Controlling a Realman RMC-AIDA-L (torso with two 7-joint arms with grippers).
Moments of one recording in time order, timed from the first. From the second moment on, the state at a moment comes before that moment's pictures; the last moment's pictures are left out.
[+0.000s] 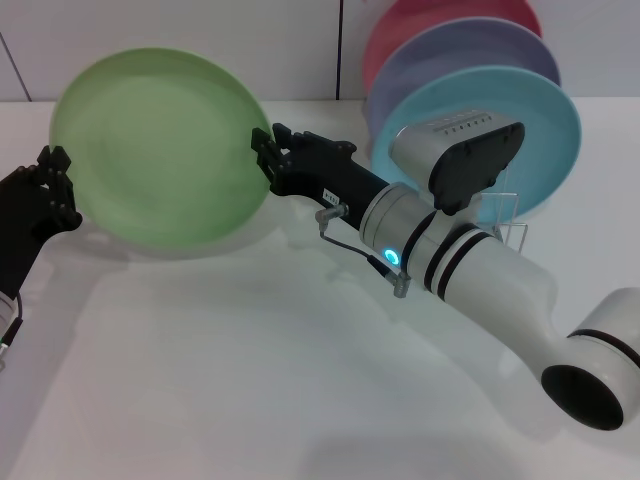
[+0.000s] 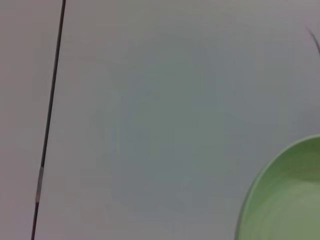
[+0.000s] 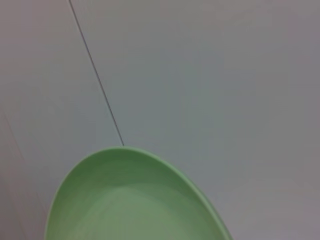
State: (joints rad) left arm -0.51 -2.08 1.04 -0.07 -2.65 -1.31 2.77; right arm 0.87 2.09 0.20 0.50 -1.75 -0.80 0.30
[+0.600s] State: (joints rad) left arm -0.51 -2.08 1.04 -0.06 -2.65 -1.29 2.76; right arm 0.87 2.09 0.20 0.50 -1.75 -0.79 0.30
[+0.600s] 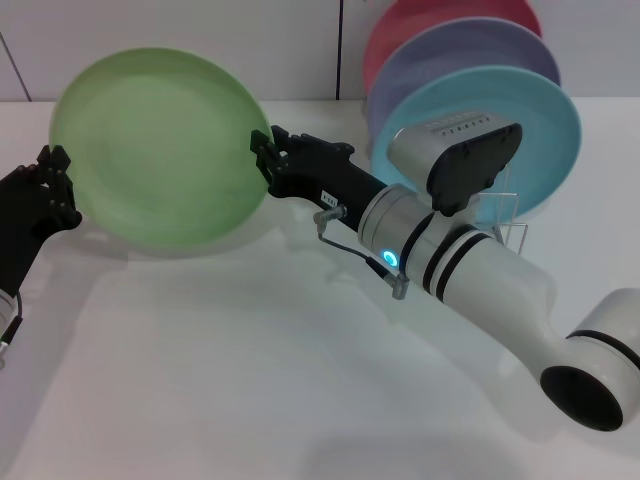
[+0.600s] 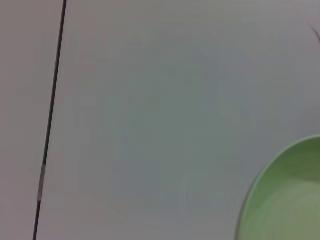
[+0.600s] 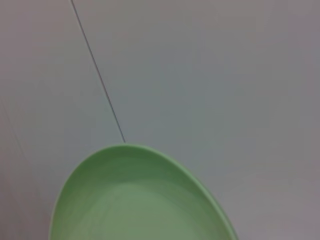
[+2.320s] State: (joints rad) left arm -0.52 -2.08 1.04 -0.05 -2.65 -1.30 2.76; right arm 0.87 2.09 0.21 0.51 -1.75 -0.76 0.29
